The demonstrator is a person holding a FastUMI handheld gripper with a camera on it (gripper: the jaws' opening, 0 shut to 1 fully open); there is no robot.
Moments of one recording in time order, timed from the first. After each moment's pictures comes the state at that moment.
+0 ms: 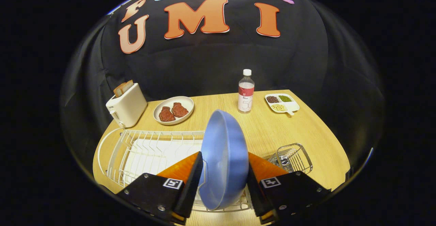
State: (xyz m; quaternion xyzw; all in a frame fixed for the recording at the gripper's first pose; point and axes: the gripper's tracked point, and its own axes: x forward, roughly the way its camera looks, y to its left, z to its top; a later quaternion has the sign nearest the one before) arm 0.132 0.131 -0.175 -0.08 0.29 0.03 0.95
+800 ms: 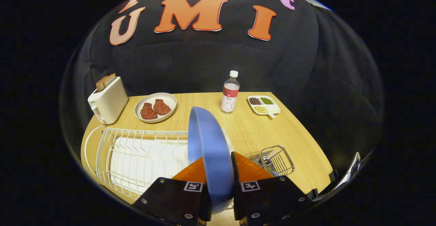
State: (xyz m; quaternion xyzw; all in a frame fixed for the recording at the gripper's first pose) arm 0.132 0.119 -0.154 -0.13 0.28 -0.05 0.95
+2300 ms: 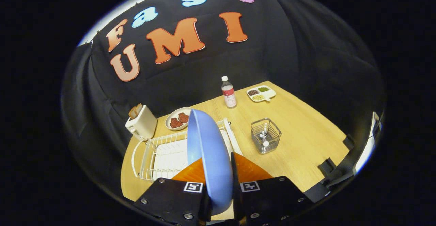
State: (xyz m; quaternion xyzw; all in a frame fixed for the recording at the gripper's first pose) arm -0.019 0.096 -0.107 0.07 0.27 0.01 0.96
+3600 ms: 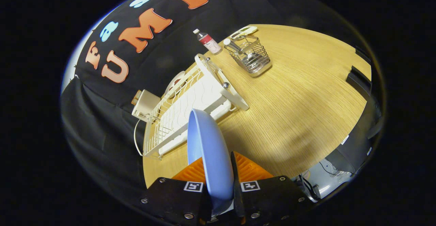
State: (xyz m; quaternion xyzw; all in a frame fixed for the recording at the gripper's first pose) arm -0.095 0.079 -0.281 0.23 0.41 0.04 0.88
